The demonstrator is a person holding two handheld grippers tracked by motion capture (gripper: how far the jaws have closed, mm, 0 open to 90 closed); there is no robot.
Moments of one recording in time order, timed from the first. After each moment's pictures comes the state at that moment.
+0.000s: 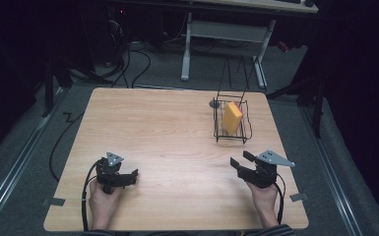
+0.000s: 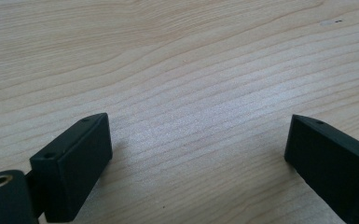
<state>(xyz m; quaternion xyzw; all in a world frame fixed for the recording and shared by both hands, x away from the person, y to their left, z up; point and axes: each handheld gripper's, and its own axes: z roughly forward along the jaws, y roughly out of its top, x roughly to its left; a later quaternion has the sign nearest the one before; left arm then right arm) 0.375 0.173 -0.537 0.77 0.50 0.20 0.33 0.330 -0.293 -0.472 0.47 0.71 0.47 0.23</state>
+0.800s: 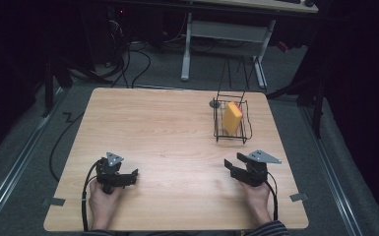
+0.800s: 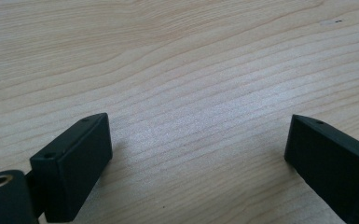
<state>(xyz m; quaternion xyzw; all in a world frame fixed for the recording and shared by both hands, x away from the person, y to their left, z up) 0.375 0.173 -0.537 0.77 0.50 0.20 0.33 0.346 -0.279 -0.496 0.48 0.72 0.44 0.22</state>
